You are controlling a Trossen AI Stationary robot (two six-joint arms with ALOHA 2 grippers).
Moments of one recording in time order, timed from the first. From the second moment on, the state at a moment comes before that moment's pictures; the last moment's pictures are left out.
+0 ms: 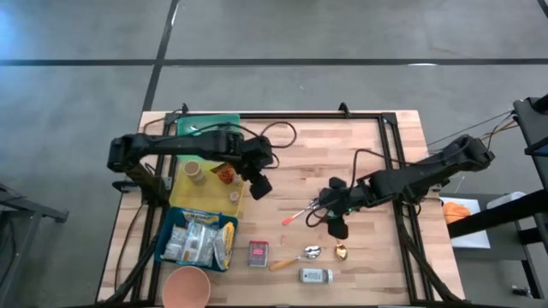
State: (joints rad) left arm 0.10 1.67 1.45 -0.89 0.21 -0.45; right arm 0.31 1.32 0.95 -0.59 0.08 0.51
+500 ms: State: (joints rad) left arm 0.10 1.54 1.45 -1.01 0.13 -0.45; right arm 0.24 1.61 0.99 -0.48 0.03 0.08
